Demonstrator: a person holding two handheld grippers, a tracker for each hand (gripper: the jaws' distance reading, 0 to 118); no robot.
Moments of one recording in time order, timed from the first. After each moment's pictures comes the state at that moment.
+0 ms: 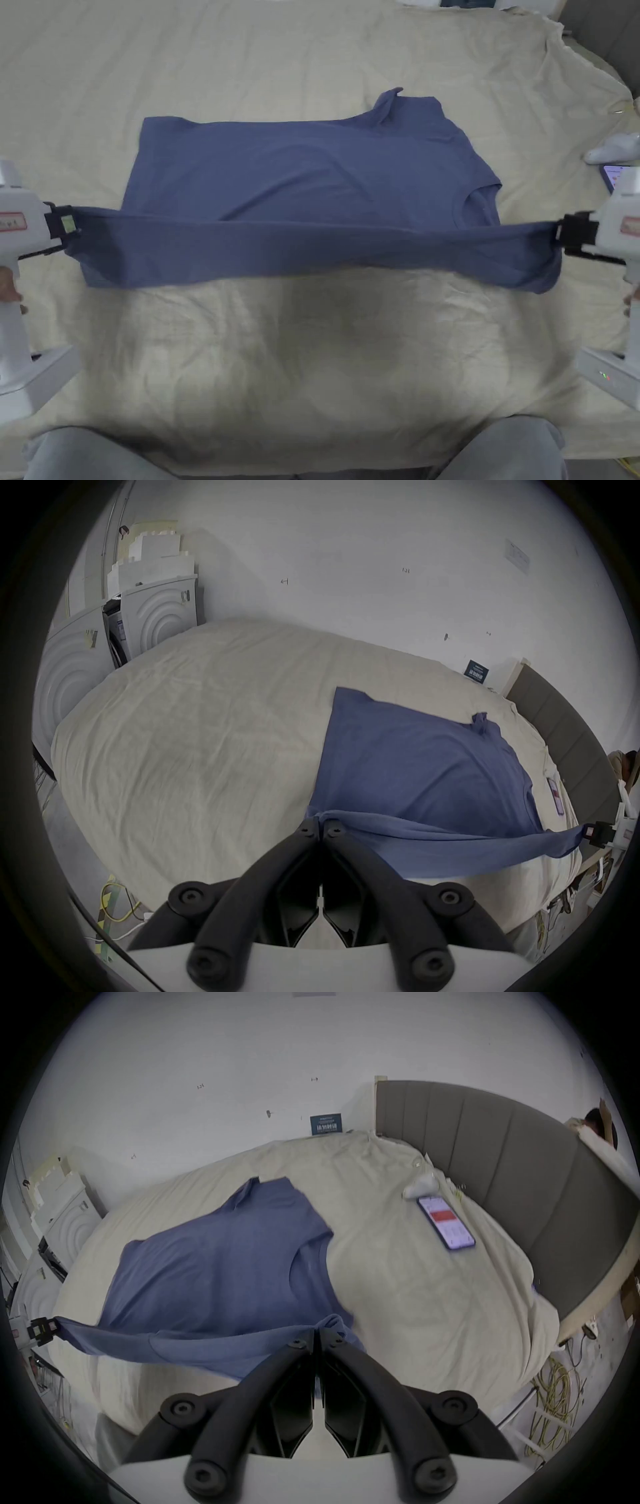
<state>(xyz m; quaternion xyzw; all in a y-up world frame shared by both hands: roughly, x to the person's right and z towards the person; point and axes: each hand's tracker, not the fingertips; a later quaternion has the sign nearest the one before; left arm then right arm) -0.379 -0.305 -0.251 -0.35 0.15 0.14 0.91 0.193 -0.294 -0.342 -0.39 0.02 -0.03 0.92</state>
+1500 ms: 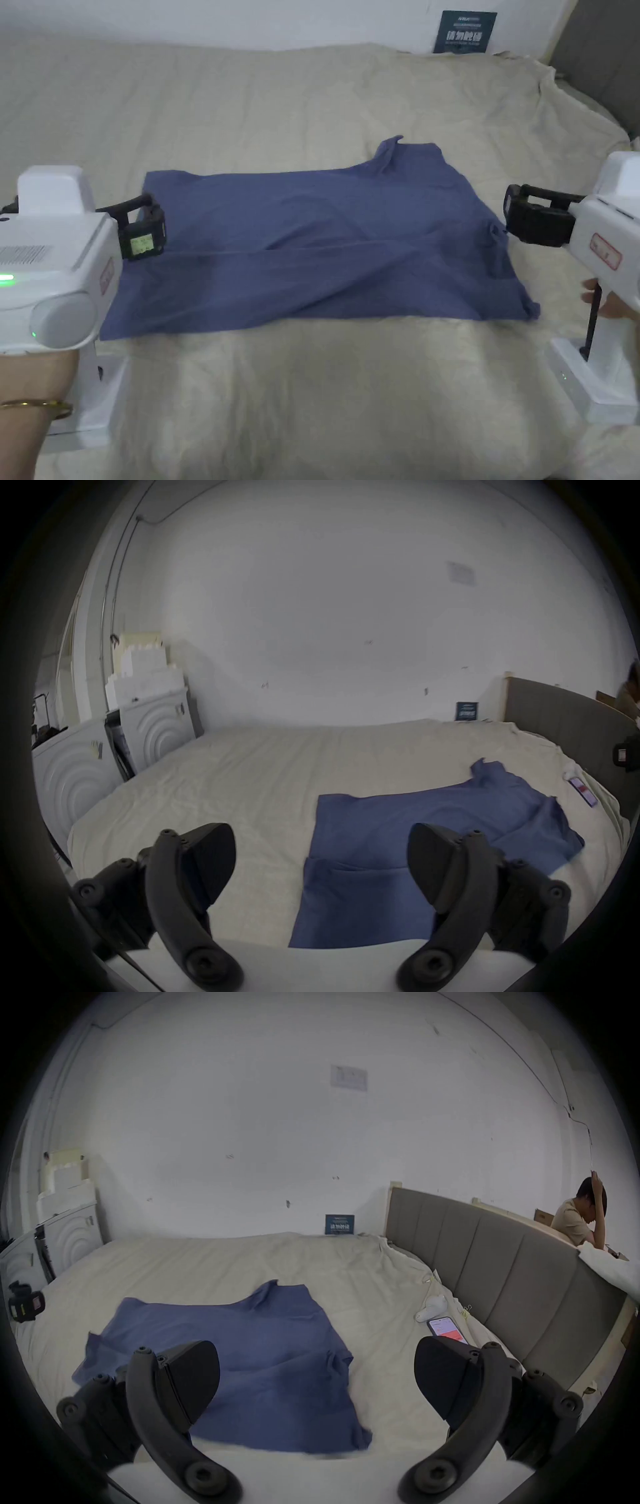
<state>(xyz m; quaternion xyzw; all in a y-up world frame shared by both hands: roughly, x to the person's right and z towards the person) -0.305 -0.282 -0.252 -0.15 0.14 -0.02 0.98 0.131 -0.264 -0.316 -0.18 0.03 0.04 0.98</state>
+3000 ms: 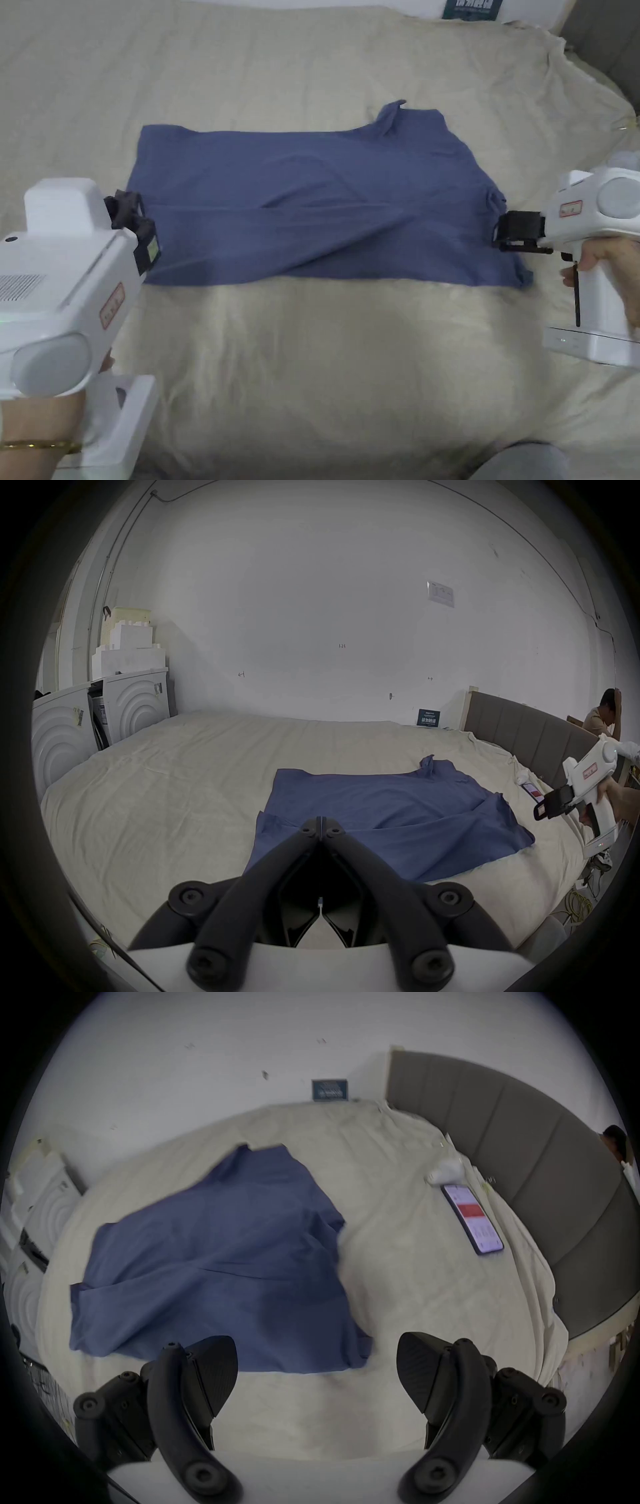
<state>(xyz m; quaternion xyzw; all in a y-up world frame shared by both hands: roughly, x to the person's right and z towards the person) -0.284 -0.313 -0.214 -0.17 0.09 0.04 0.98 0.175 -0.349 -0.425 -0.49 -0.02 0.00 0.87</state>
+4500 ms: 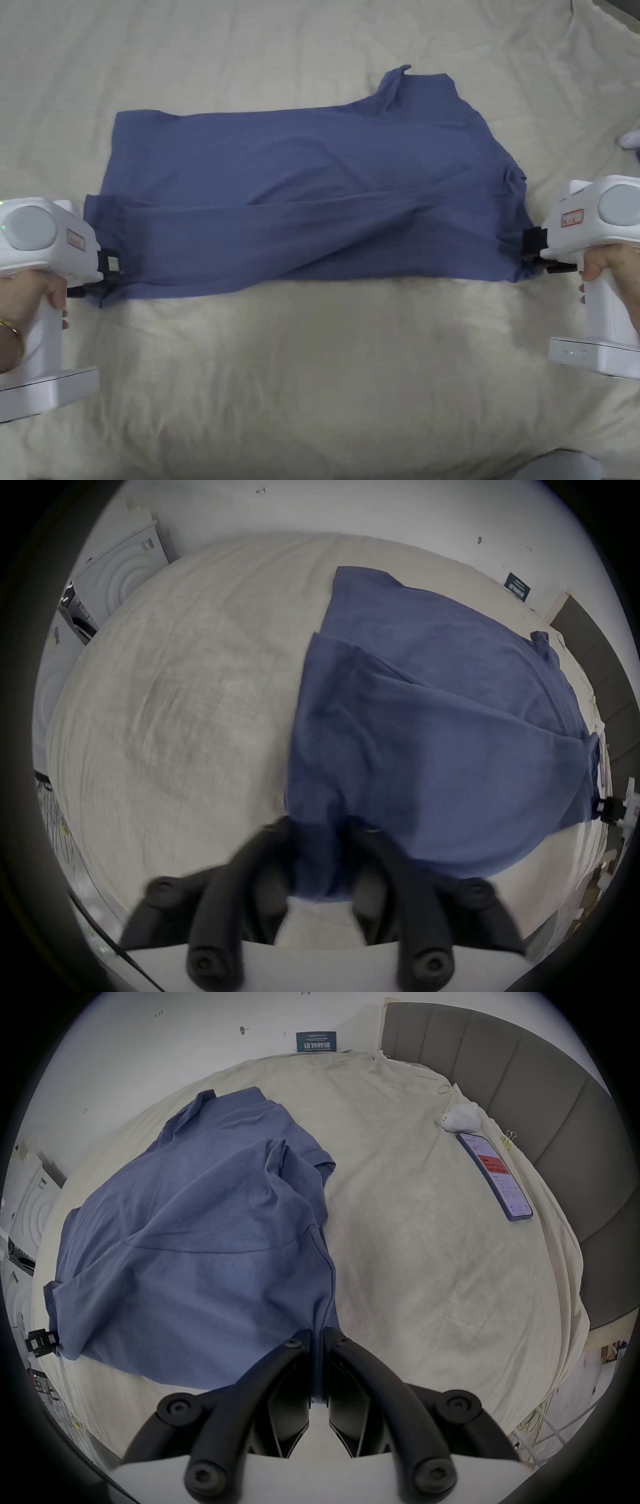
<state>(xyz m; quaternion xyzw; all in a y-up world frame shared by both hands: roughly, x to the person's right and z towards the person) -0.372 -0.403 -0.362 -0.54 0.13 0.10 0.82 0.180 -0.399 -0.455 -0.54 -0.01 -0.01 0.84</state>
